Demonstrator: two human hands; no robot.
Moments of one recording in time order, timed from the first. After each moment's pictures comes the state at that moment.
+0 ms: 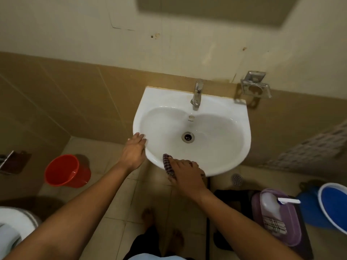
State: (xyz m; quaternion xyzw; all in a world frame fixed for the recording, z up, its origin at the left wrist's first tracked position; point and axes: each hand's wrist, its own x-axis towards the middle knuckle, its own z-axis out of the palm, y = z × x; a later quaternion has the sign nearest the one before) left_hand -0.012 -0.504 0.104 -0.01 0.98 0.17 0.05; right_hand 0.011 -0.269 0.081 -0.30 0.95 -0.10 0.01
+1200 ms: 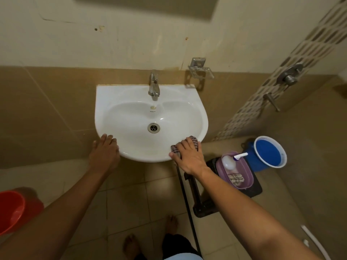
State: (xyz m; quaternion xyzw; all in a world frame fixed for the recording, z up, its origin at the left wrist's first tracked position) left_hand -0.011 -0.524 0.099 0.07 0.99 0.12 0.07; right_hand 0.030 -0.214 0.113 -0.03 0.99 -0.07 0.10
